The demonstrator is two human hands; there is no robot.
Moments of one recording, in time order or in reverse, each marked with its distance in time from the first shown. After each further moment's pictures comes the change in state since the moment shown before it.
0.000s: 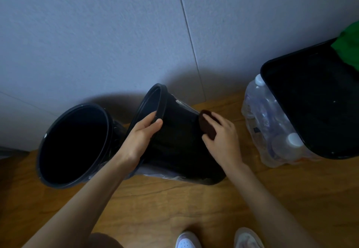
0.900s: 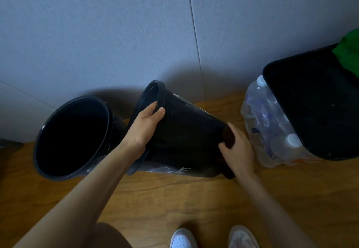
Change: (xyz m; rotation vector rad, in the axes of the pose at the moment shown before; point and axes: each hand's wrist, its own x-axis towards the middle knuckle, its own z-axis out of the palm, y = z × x) left_hand 0.010 0.006 0.005 -0.042 0.081 0.006; right_hand -0.017 0.040 0.001 0.140 0.079 0.214
